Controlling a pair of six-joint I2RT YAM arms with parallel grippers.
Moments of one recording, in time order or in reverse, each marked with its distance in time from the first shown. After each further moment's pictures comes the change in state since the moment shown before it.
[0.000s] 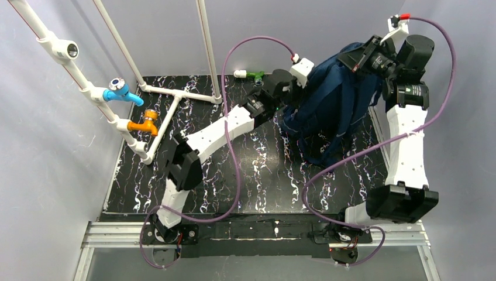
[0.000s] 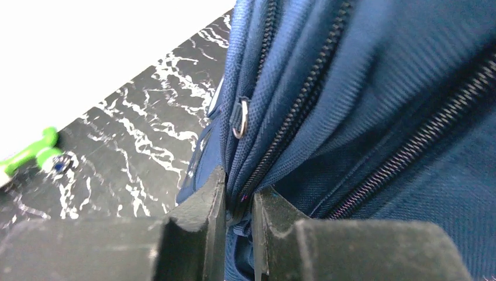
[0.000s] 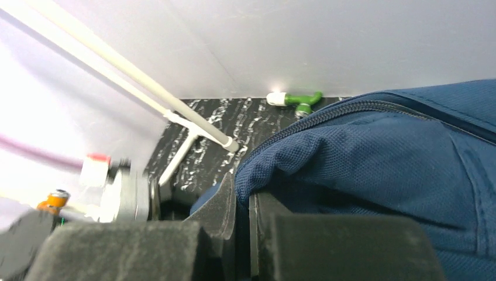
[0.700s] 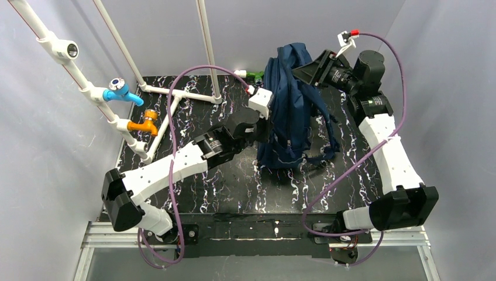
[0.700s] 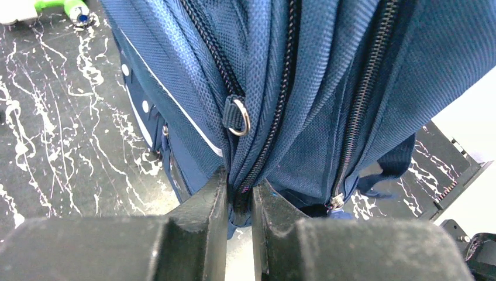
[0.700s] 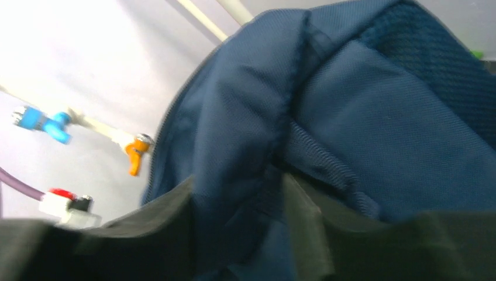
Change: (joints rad) left arm -0.146 -0.677 -0.761 -0.019 -0.325 -0.261; right arm 0.294 -0.021 -0.219 0.287 -0.045 0.222
